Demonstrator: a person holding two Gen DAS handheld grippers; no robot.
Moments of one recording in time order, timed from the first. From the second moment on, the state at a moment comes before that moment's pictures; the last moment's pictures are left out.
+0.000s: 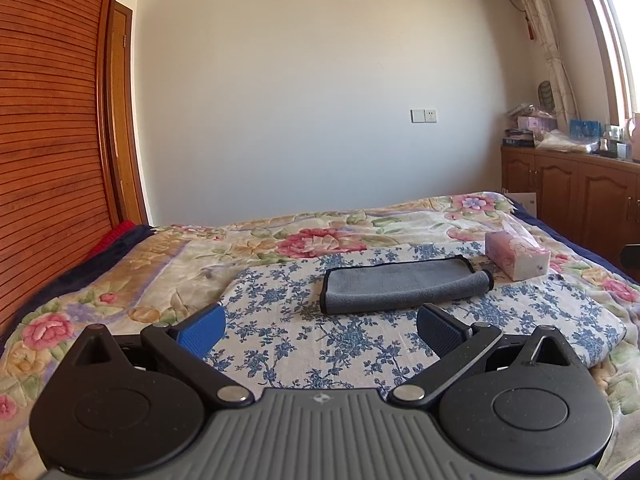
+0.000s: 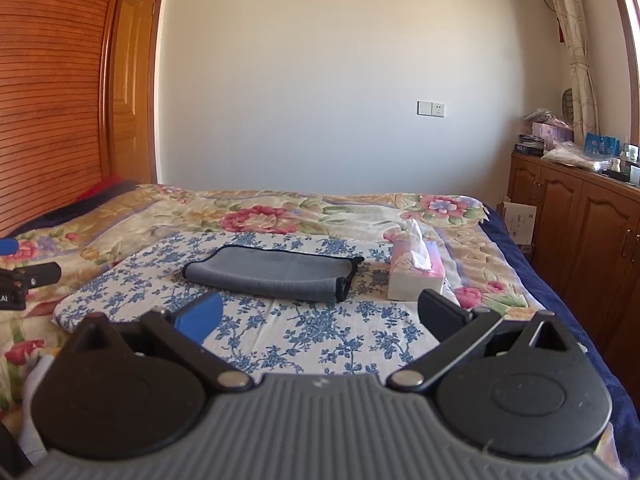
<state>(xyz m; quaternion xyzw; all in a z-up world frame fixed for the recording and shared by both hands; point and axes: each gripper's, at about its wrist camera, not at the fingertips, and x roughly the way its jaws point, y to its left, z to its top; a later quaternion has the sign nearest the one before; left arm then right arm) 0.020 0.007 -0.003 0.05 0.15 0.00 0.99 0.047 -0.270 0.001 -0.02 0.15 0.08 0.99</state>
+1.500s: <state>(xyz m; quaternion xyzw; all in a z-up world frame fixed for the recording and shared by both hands) 0.017 0.011 -0.007 0.05 0.12 0.02 0.99 0.045 -0.272 -0.001 -0.01 0.13 0.06 0.99</state>
